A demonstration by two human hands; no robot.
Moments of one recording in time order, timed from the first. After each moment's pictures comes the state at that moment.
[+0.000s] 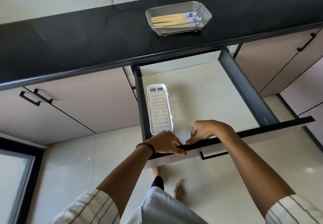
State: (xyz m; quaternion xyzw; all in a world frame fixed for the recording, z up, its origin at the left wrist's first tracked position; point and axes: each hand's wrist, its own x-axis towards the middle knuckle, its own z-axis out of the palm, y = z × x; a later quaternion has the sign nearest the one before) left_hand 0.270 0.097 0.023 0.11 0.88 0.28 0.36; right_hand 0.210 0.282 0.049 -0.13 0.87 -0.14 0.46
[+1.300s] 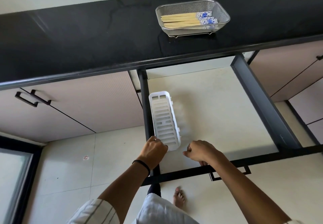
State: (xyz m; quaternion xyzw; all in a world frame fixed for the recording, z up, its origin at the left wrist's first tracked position) left_hand 0.253 0.046 -0.035 0.19 0.97 -0.07 0.16; right_hand 0.209 0.234 -0.003 -0.13 0.91 -0.05 0.39
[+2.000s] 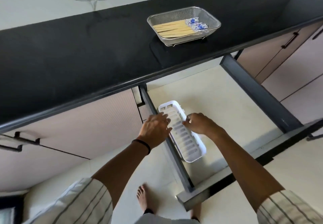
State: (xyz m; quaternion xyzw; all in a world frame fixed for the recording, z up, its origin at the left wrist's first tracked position) left_hand 0.141 -0.067 0.002 0.31 0.95 0.02 0.04; right_hand 0.136 0.128 0.036 0.05 0.94 -0.20 0.27
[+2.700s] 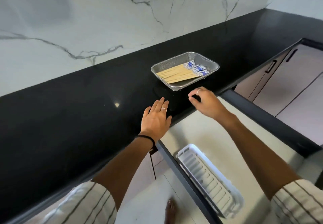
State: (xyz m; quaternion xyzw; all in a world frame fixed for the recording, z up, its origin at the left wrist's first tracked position) left_hand -0.043 -0.112 0.099 0.25 0.96 0.12 -0.04; right_hand -0.028 0.096 0.139 0.02 0.95 -0.29 -0.09
